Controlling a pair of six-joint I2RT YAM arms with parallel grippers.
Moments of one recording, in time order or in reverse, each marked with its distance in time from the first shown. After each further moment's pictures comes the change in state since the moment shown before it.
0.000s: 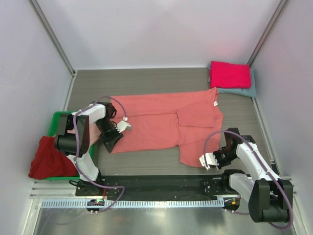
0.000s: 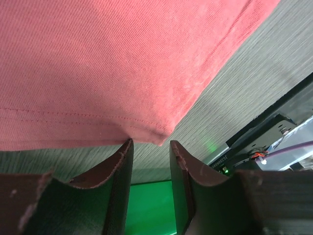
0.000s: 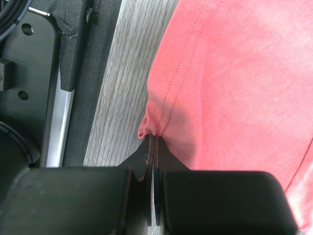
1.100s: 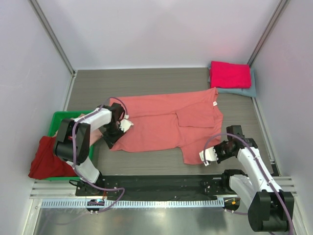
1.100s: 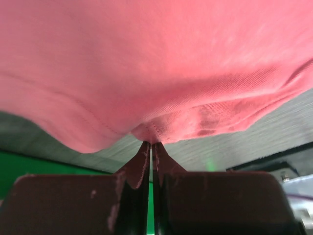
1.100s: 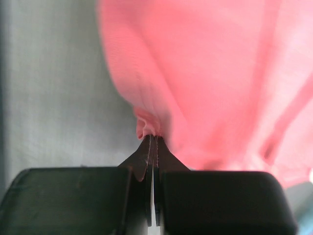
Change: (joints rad) left arm -0.152 -0.071 -0.070 0.129 -0.219 -0.345; right arm 0.000 -0.103 -0.023 0.163 0.026 0.011
